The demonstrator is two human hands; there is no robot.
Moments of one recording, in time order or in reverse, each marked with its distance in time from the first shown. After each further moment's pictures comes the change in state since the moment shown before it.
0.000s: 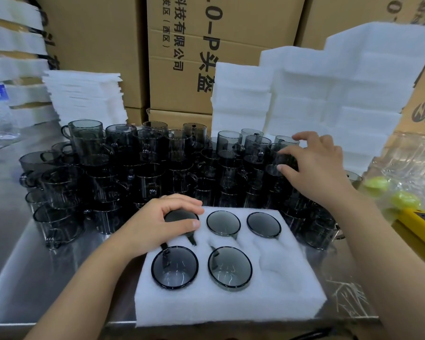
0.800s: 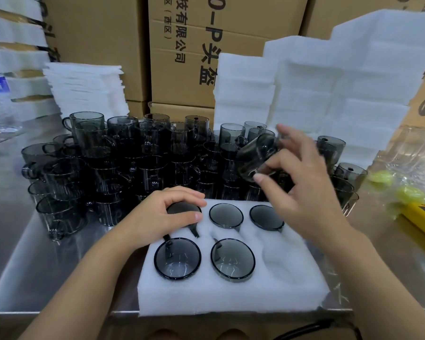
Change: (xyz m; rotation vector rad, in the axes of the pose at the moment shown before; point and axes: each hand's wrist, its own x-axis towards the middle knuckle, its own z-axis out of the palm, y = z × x) left_hand 0.000 -0.001 0.000 -0.002 -0.002 0.015; right_hand -0.058 -0.056 -0.014 0.585 0.225 -0.204
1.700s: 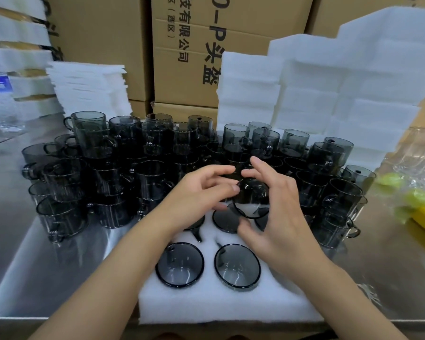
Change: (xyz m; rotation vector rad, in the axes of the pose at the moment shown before) left_hand 0.027 0.050 0.032 -0.320 0.056 -0.067; right_hand -0.031 -0.007 0.033 0.154 -0.129 -0.064
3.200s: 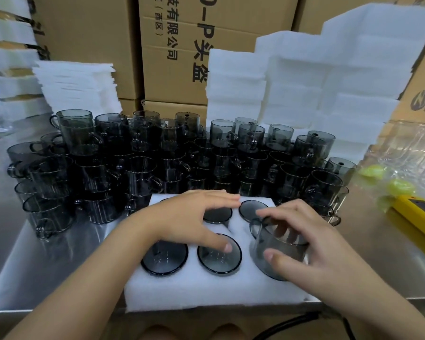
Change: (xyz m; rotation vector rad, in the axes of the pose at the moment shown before) left_hand 0.002 -0.013 -0.003 0.810 -0.516 0.092; right_hand -0.045 -0.016 -0.064 0.127 -0.296 0.339
